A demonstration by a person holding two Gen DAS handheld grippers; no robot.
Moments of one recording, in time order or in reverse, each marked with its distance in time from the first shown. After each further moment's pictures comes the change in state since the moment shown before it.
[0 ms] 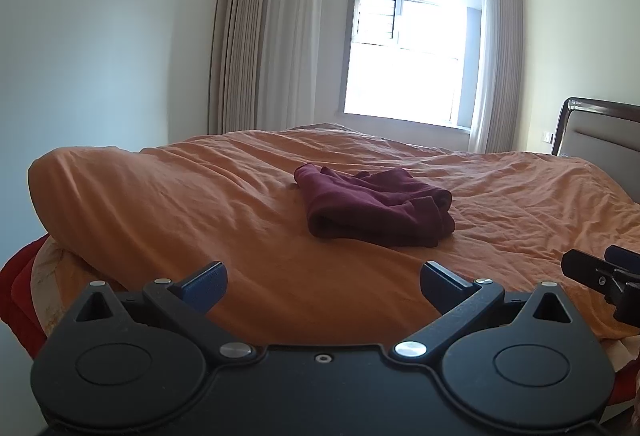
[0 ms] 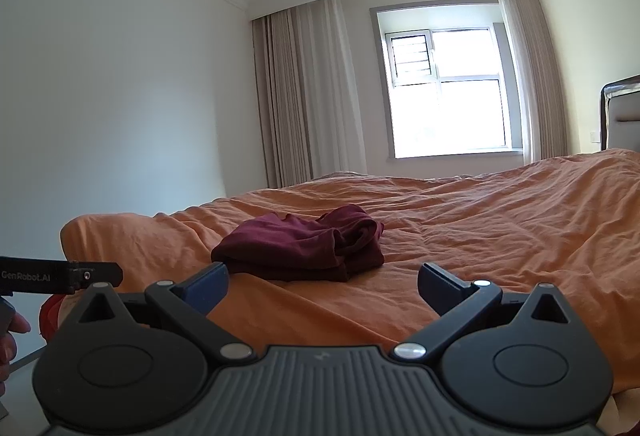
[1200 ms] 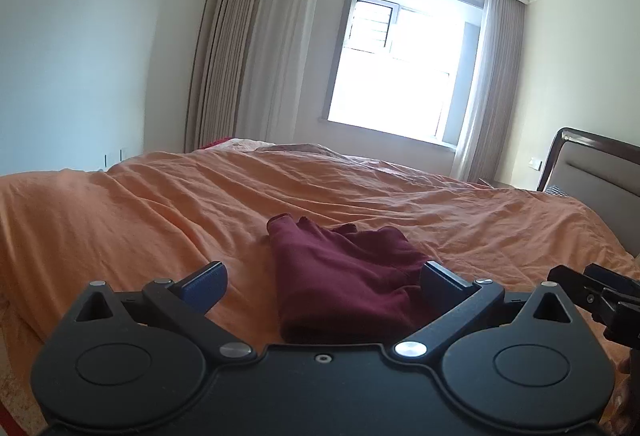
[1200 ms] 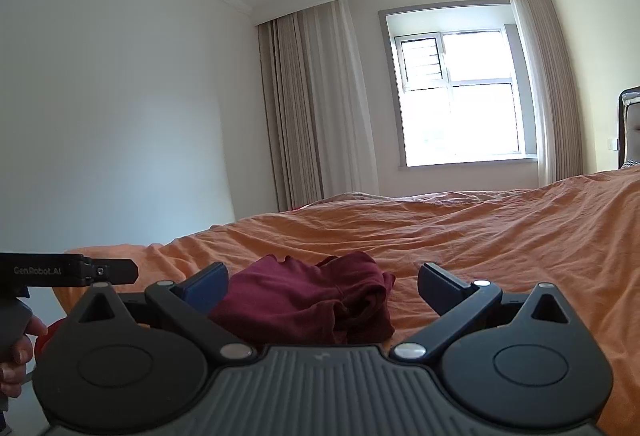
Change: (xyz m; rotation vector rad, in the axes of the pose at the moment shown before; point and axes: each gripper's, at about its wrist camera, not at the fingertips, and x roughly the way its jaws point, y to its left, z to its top) left arm 0.092 0.004 0.091 -0.072 -0.011 -0.073; right arm 0.069 -0.011 0.065 0.004 -0.006 0.034
